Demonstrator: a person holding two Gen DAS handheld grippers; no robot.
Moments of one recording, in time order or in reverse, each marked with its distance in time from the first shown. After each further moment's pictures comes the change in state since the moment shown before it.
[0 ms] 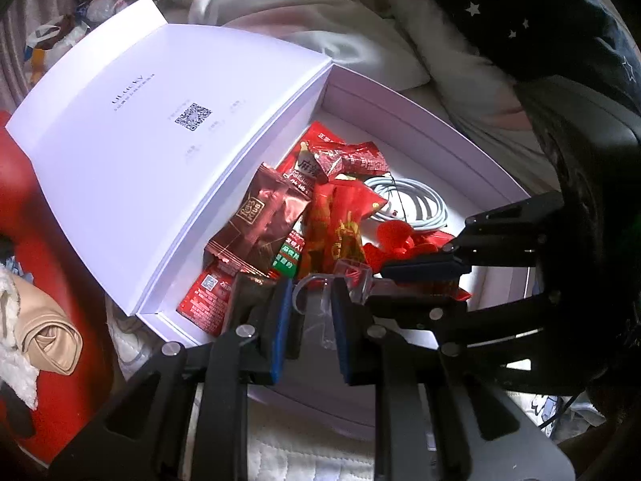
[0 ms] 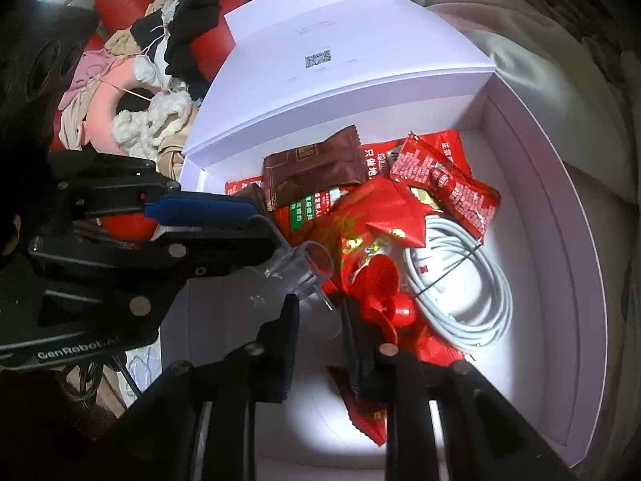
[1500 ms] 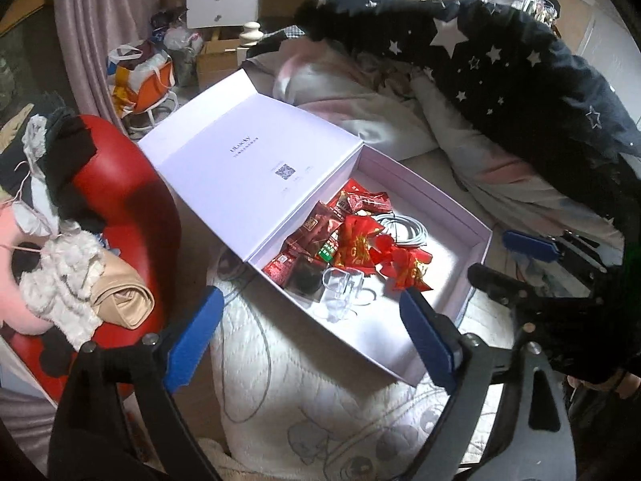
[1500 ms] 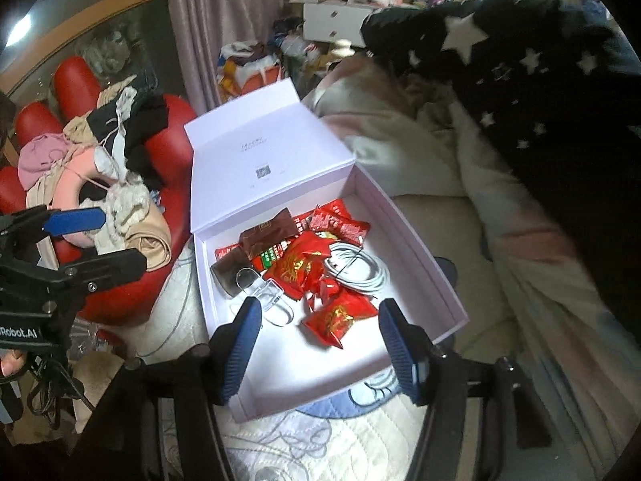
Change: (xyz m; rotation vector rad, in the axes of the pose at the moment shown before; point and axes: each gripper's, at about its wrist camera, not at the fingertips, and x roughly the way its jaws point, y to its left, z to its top) left arm -0.156 -0.023 -0.026 -0.108 -0.149 0.200; right arm -0.146 0.046 -0.048 0.210 -0.297 -0.289
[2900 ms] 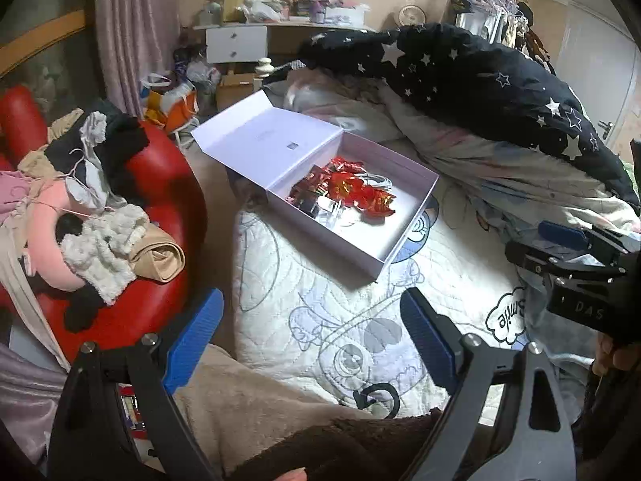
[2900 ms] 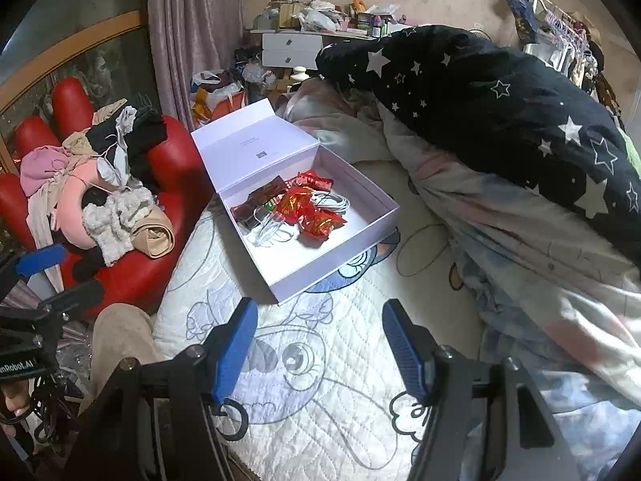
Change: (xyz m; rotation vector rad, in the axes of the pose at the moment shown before) left arm -0.136 -0.022 -0.153 0.027 -0.153 0.050; right arm -0.142 0.049 -0.129 0.105 -0.077 -0.135
